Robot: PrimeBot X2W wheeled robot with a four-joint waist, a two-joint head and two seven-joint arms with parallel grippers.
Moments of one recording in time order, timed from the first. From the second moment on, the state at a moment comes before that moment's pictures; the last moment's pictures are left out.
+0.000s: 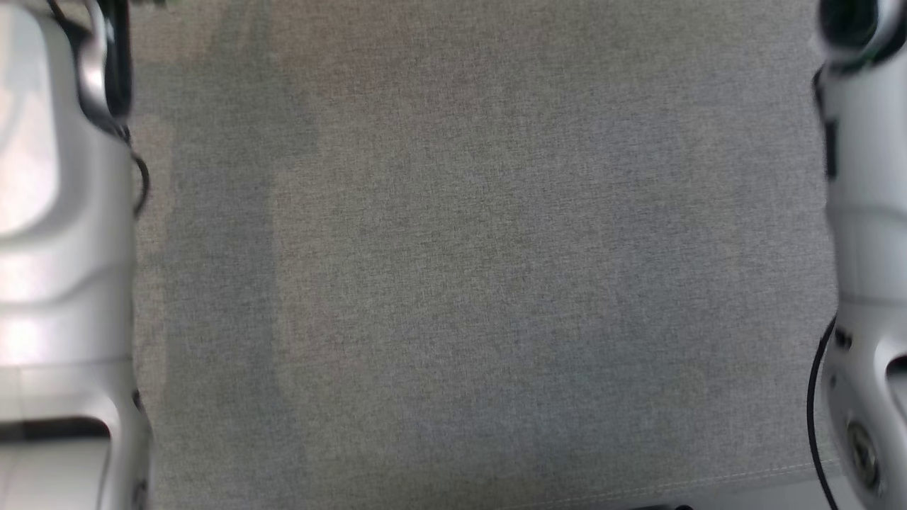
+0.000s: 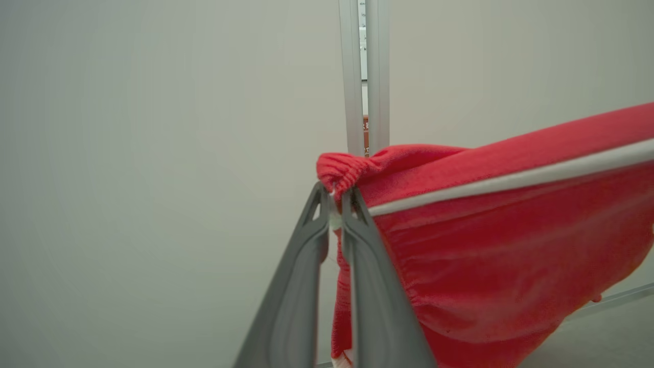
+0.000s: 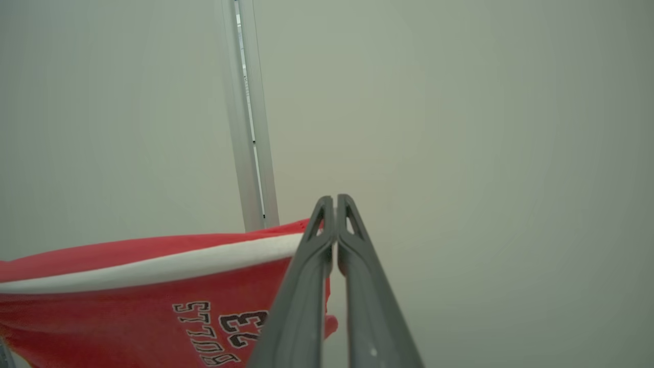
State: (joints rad) left arm -1.13 0.17 -0.10 0.54 -0.17 -0.06 -0.26; right arm -1.15 -0.14 0.03 0.39 0.28 0.13 -0.26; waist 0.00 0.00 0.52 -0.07
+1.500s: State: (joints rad) left arm 0.00 0.04 -0.13 0.59 -0.29 -0.03 -0.26; right arm 0.00 -0.12 0.21 0.43 0.48 0.13 -0.26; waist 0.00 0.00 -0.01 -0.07
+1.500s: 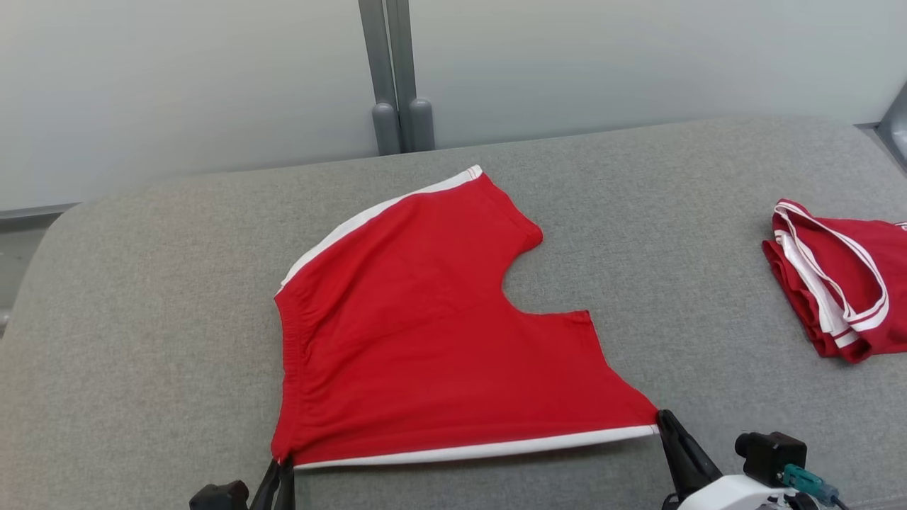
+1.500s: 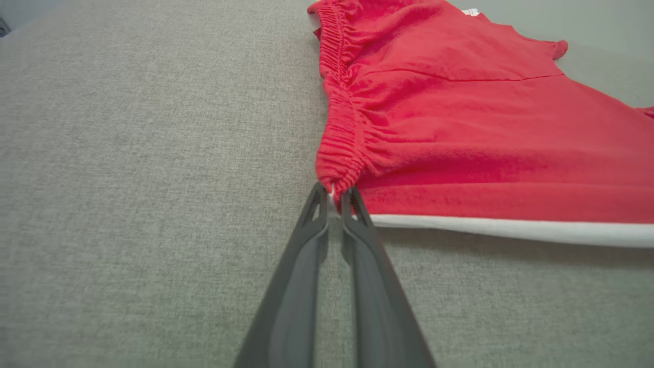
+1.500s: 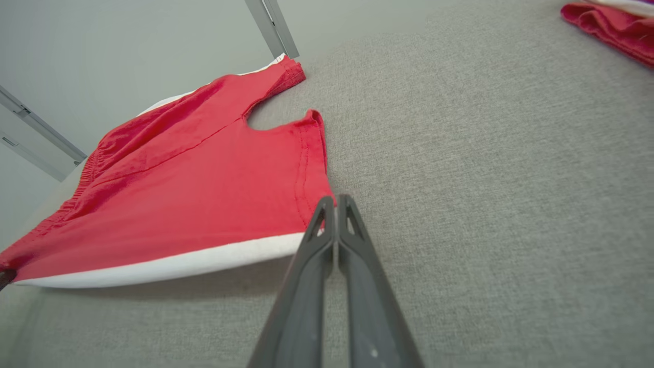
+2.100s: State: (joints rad) left arm -0.05 0.05 -0.18 0.47 -0.32 -0.02 -0.26; right arm -0.11 -0.12 0.17 0.38 0.47 0.13 -0.26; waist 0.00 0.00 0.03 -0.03
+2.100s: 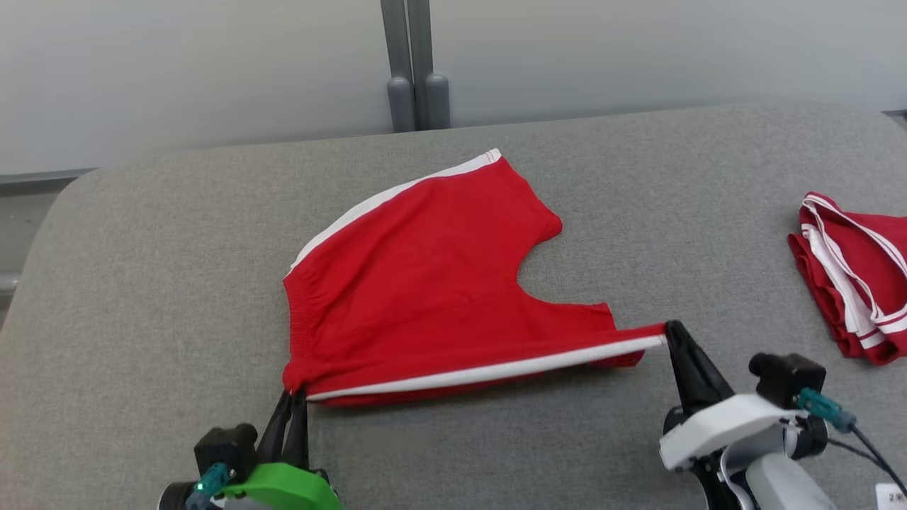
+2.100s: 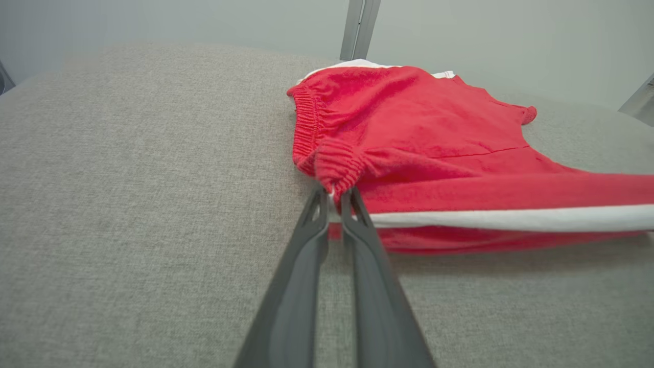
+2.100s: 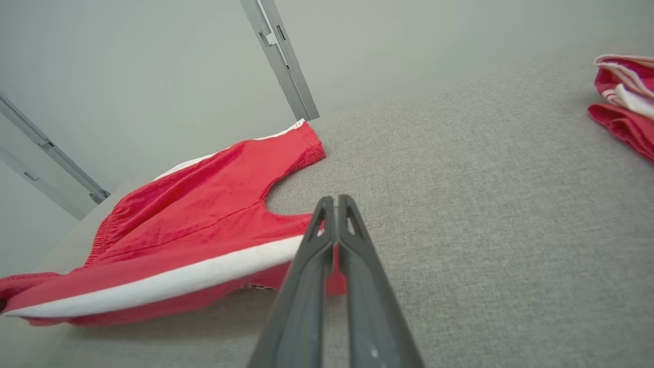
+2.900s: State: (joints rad) left arm -0.53 0.05 -0.27 0.48 -0.38 0.04 -0.26; right arm -0.88 -0.20 0.27 0.68 0.27 0.13 -0.26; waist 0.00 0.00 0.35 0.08
